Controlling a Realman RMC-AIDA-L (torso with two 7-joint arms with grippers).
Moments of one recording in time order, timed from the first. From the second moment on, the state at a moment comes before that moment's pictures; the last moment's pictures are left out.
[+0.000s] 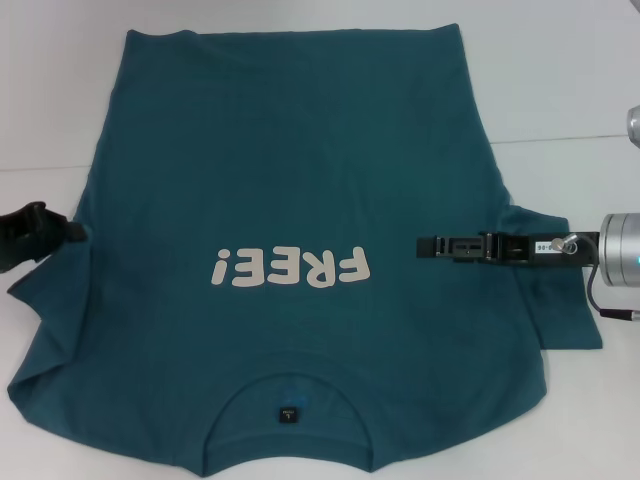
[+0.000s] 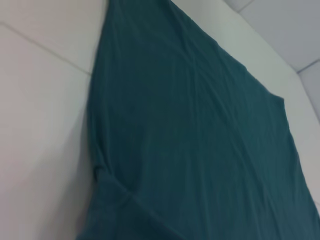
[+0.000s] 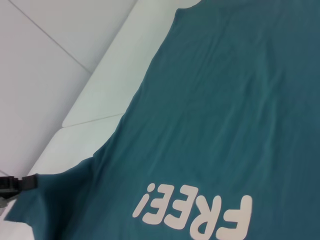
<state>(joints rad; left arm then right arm) -0.69 -1.95 0.45 0.65 2.36 1.24 -2.47 0.63 2.03 -0.72 -0.63 -2.09 -1.26 2.15</state>
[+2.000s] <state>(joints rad) -0.74 -1.97 0.65 0.60 2.43 0.96 -2.71 0.63 2.03 -0.73 -0.62 -2.10 -1.19 2.14</state>
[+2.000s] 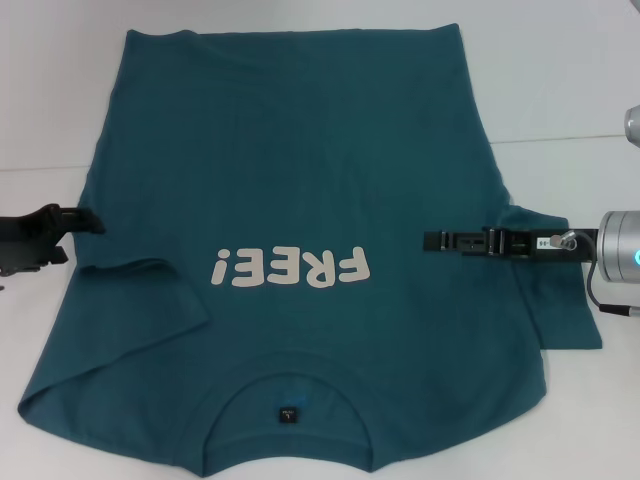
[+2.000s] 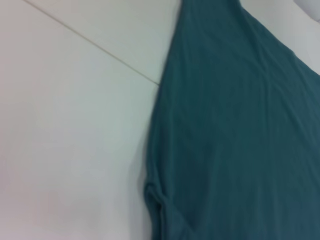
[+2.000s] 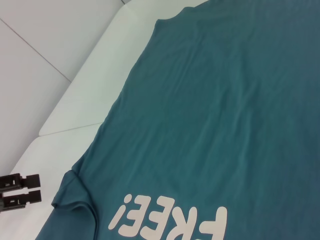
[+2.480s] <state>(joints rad) -0.74 -1.99 0.66 0.54 2.43 0.87 -2.70 0.63 2.03 -0.73 -0.62 -2.10 -1.19 2.14</state>
